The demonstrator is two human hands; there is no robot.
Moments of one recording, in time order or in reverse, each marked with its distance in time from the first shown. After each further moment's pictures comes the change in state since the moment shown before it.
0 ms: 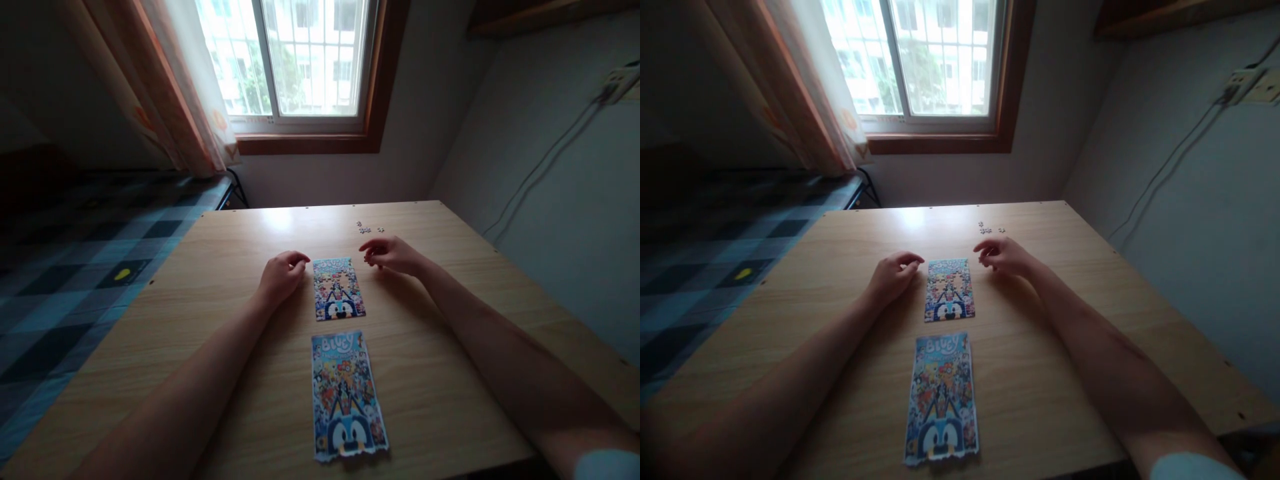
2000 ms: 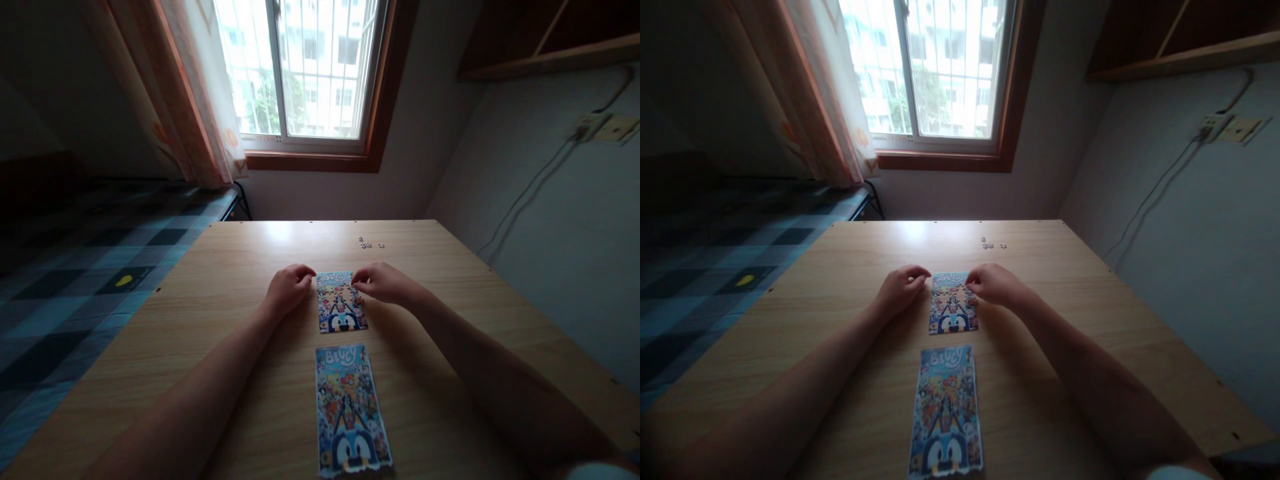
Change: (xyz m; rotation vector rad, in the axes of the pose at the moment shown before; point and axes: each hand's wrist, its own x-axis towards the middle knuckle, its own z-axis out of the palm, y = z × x) left_hand -0.001 0.000 -0.002 0.015 -0.035 0.025; right_hand -0.014 -0.058 0.046 -0.629 -0.057 0.004
